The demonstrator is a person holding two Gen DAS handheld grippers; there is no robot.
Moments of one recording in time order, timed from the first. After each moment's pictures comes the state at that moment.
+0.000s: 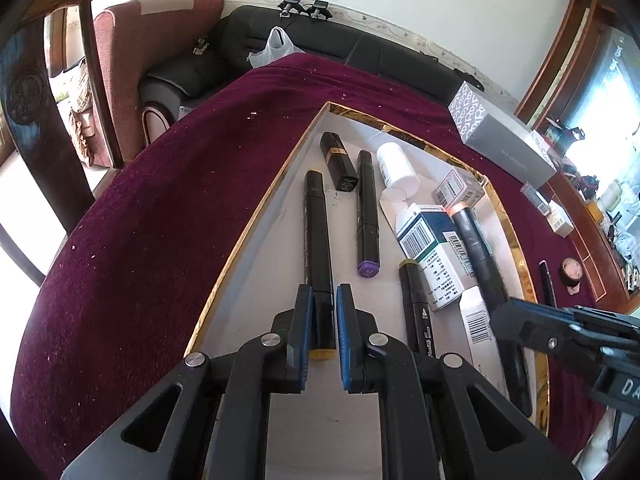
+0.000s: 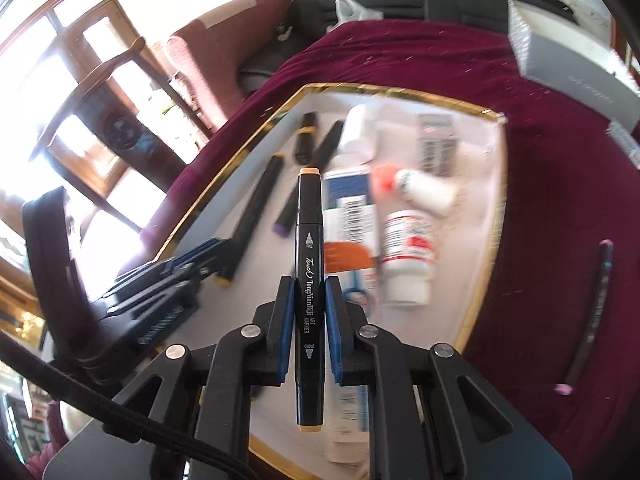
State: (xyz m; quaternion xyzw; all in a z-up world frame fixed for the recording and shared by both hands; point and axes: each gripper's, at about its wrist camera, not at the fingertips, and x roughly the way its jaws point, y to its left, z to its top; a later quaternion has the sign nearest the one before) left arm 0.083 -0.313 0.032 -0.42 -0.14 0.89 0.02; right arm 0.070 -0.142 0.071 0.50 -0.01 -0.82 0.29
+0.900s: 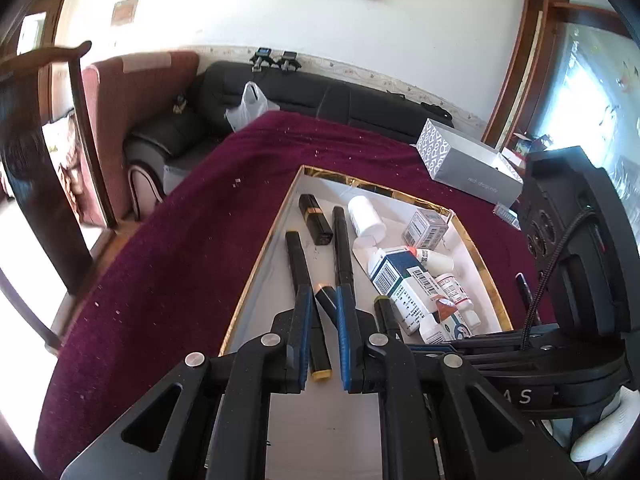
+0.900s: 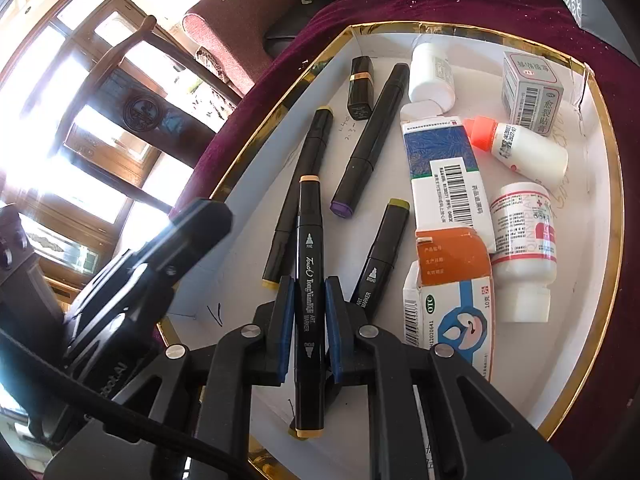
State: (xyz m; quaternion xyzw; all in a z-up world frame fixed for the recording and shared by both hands) left arm 0.111 -0.311 0.069 -0.32 -0.10 0.94 0.04; right arm 0.048 -0.187 0.029 0.56 -0.06 -0.76 0.33
